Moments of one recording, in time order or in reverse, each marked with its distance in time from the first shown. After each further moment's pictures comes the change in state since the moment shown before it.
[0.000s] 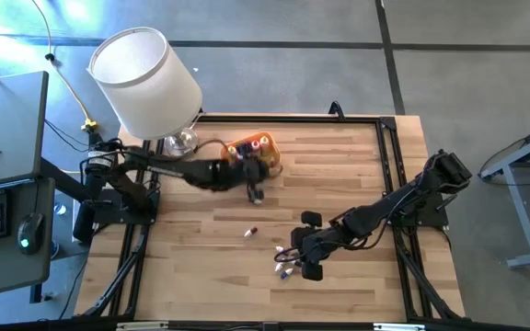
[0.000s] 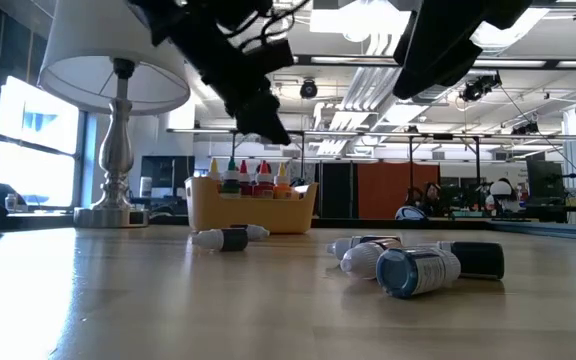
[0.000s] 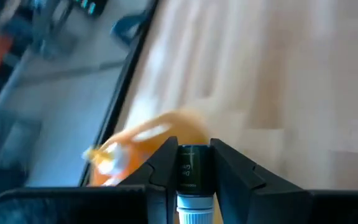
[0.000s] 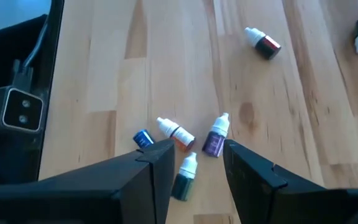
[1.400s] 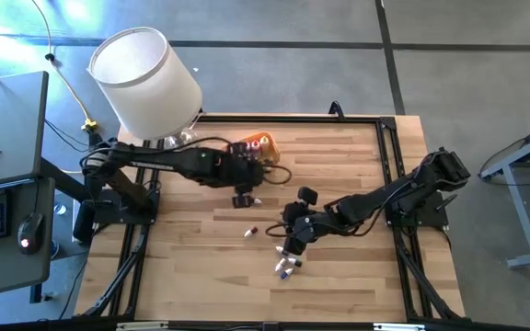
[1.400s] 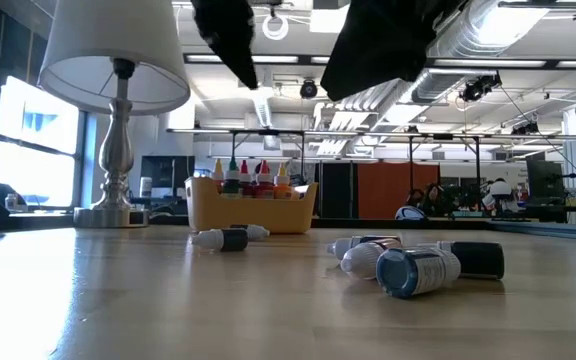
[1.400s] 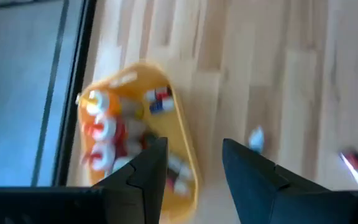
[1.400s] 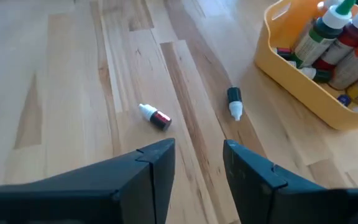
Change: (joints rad) left arm -0.080 -0.013 0.463 -0.870 0.123 -0.252; right arm -0.111 0.000 0.000 0.089 0.295 -0.060
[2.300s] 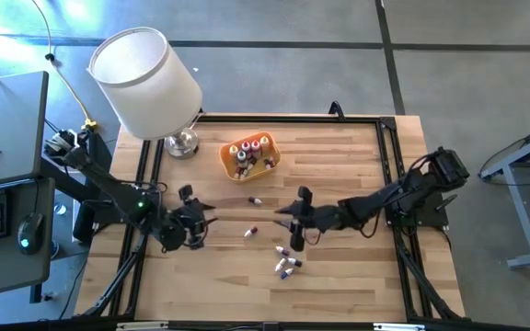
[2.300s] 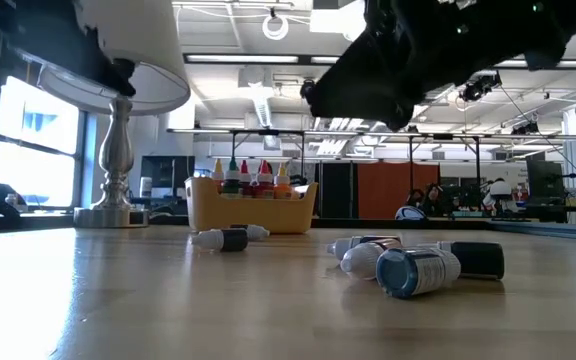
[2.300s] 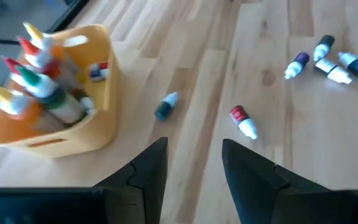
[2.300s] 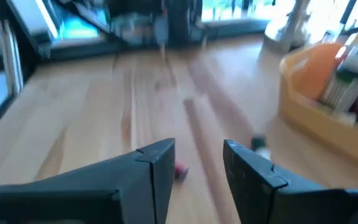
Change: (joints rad) left arm -0.595 -0.538 -0.797 0.413 -0.357 -0.578; right arm -0.050 0.002 -0.421 0.882 -0.064 -0.184
